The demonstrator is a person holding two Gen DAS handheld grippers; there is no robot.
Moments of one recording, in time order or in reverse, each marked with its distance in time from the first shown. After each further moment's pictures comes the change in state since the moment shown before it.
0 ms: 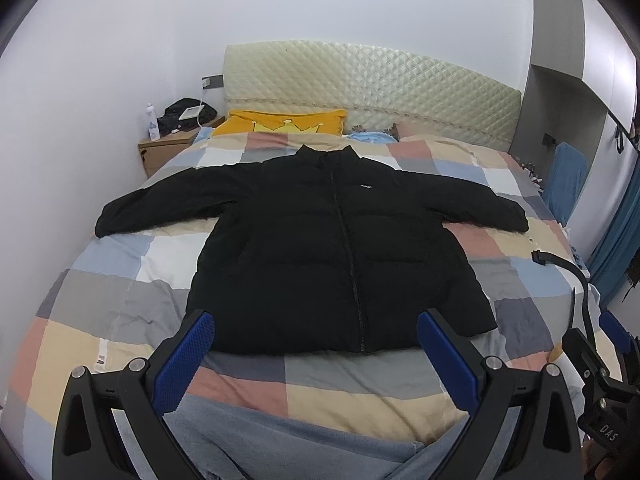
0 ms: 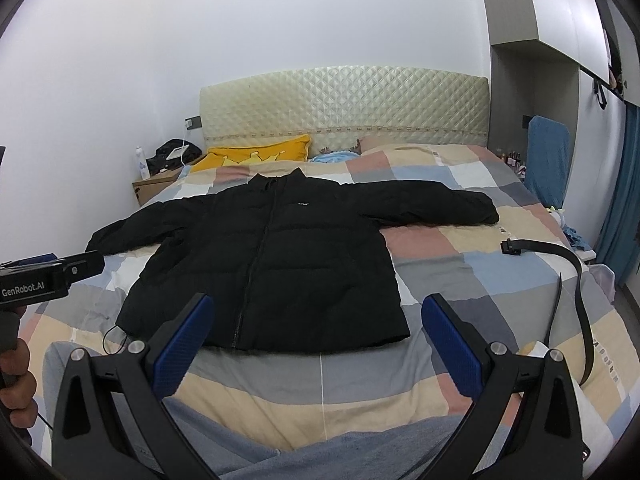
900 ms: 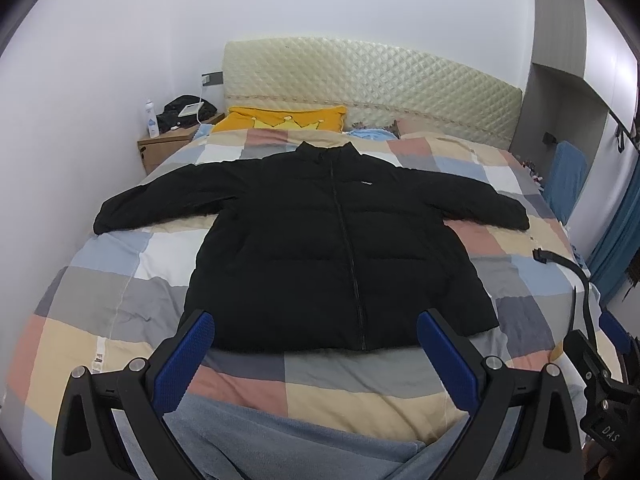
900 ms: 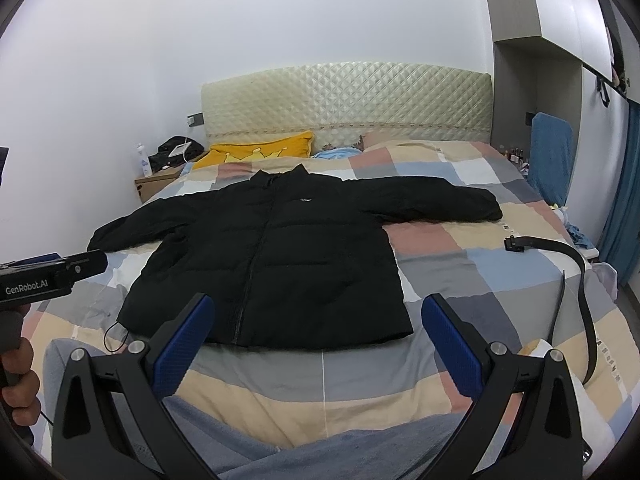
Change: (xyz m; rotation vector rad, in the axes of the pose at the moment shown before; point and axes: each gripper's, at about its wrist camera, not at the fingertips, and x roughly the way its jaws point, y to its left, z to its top) left arm 0.008 -0.002 -0.003 0.009 0.010 -0.003; right arm 0.005 -0.008 -0.006 0.001 0.013 0.015
